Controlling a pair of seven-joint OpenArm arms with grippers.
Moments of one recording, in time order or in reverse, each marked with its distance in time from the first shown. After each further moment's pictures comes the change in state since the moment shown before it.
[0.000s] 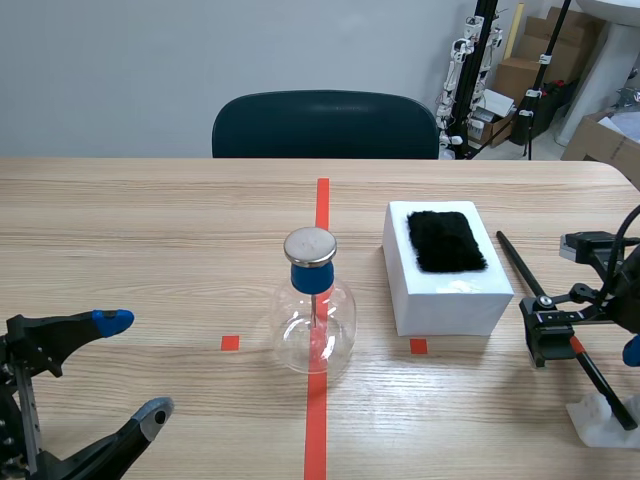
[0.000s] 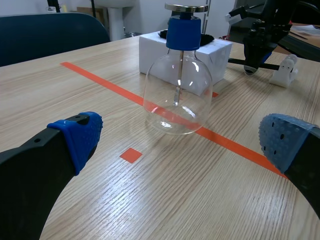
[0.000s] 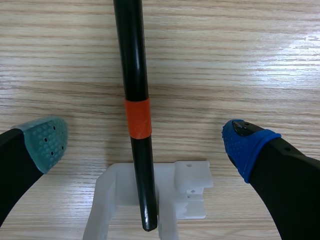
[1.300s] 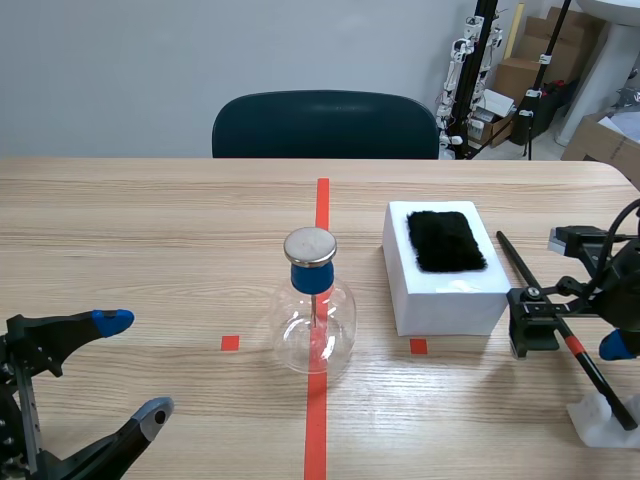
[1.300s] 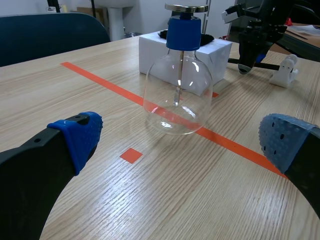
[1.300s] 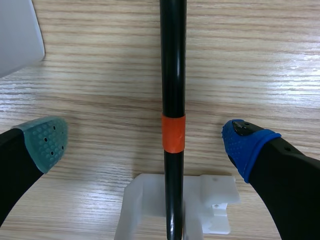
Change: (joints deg) left arm 0.0 0.0 0.0 0.0 0.0 0.0 0.0; right arm 0.2 0.0 -1.1 0.0 5.3 0.0 1.5
